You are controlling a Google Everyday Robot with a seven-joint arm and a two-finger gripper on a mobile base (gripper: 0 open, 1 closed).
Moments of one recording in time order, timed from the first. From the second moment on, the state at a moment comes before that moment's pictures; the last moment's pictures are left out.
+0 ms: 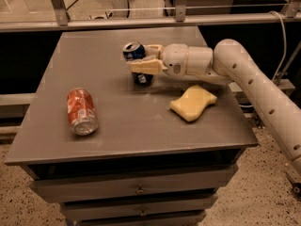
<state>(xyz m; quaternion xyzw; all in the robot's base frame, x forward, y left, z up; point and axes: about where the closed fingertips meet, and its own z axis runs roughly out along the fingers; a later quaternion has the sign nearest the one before) 0.661 0.019 0.892 -0.45 0.57 0.43 0.54</state>
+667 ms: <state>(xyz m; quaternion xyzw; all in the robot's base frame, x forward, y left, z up) 0.658 0.014 0.887 -0.45 0.57 0.43 0.54</state>
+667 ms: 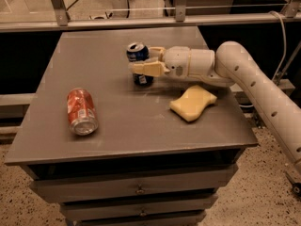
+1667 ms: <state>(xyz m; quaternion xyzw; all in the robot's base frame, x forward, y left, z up) 0.644 -0.060 0.895 -0.45 0.61 0.38 0.52</state>
